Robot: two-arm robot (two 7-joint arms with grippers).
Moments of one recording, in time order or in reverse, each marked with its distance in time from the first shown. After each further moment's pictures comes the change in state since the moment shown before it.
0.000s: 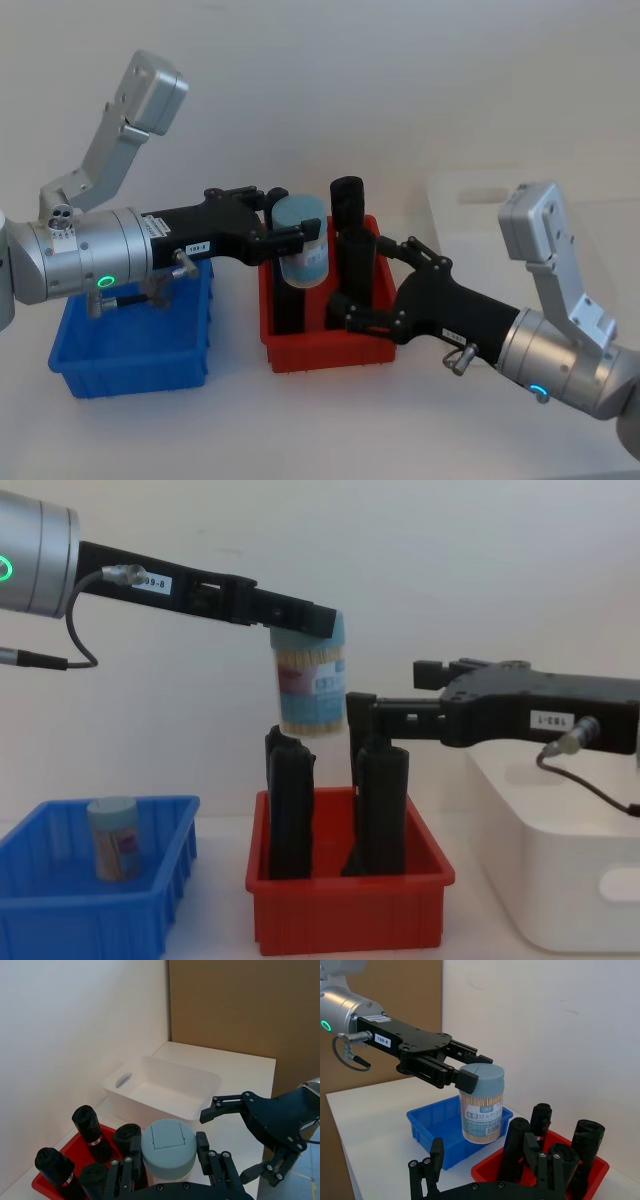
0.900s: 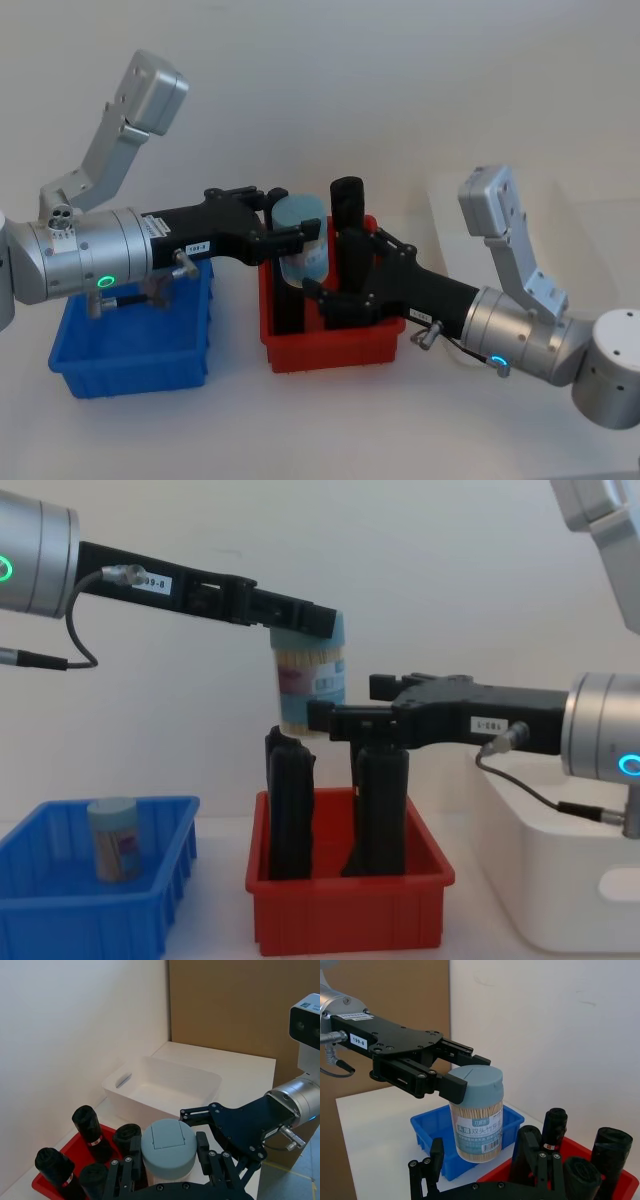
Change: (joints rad) left arm 0.000 0.000 0.000 0.000 0.000 0.000 0.000; right arm 0.142 -0.078 -0.030 0.217 0.006 -0.034 0.076
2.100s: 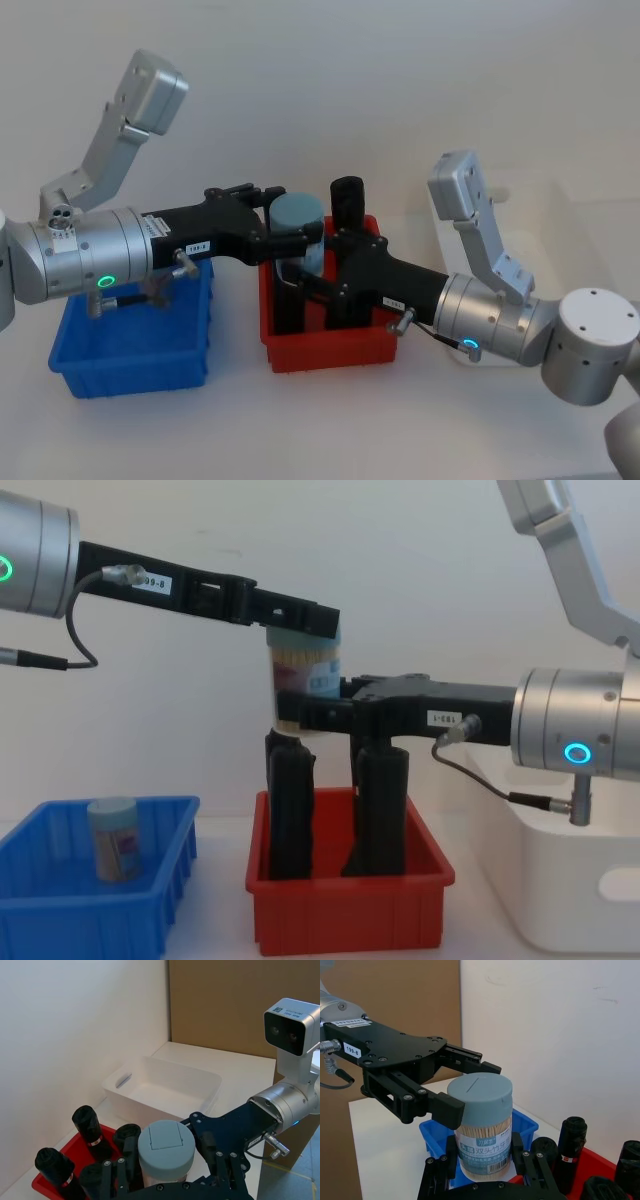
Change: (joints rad) left arm 0.000 0.000 0.000 0.000 0.000 0.000 0.000; right arm 0.090 -0.046 -0.032 0.120 0.015 -0.010 0.045
